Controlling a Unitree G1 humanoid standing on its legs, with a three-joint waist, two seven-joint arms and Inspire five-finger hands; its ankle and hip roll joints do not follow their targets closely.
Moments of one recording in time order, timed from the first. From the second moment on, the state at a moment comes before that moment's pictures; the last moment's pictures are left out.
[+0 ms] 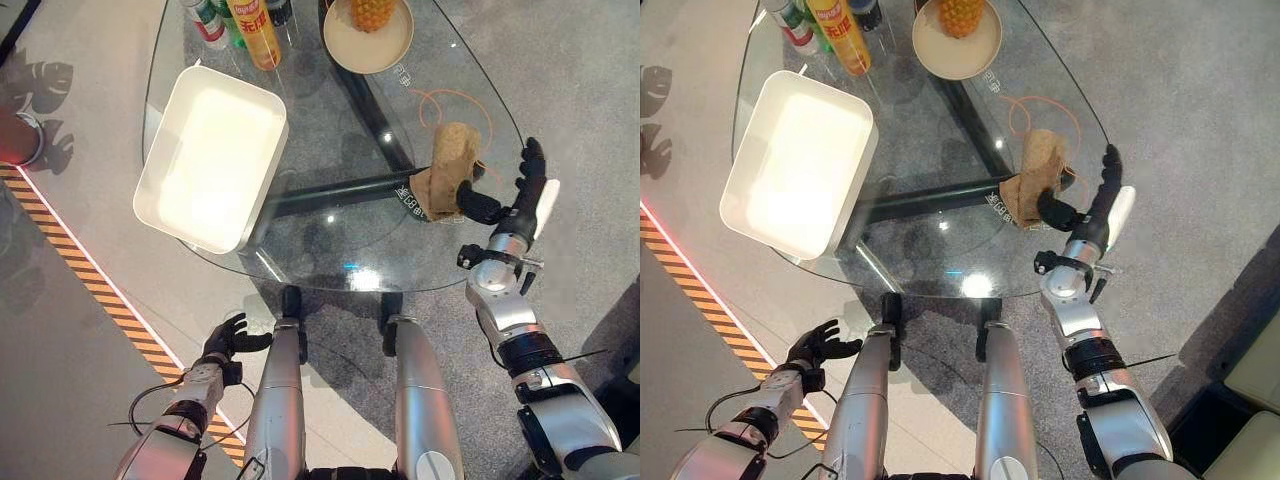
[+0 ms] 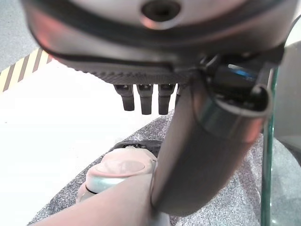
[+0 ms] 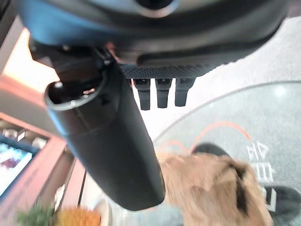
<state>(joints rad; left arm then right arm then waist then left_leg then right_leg) -0.41 0.35 -0.26 1.17 -0.50 -0.09 0.04 -0.62 -0.42 0.22 0.52 0.15 -0.09 -0.71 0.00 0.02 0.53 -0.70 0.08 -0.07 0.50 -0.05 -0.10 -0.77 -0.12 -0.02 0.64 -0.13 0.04</state>
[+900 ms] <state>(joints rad) -0.40 0.32 -0.27 1.18 -0.50 -0.09 0.06 -0.75 -0.33 0.29 0.76 0.30 0.03 -0.81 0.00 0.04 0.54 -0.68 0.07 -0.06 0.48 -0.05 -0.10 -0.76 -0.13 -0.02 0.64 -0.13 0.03</state>
